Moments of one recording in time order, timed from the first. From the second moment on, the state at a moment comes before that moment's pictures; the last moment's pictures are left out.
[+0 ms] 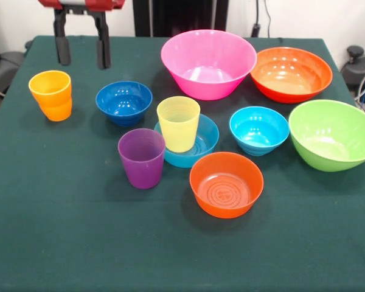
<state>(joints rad) -0.81 -0.83 0.60 1.62 -0.51 0.56 2.09</state>
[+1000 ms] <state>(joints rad) -0.73 -0.83 0.62 1.62 -0.52 0.56 2.09</state>
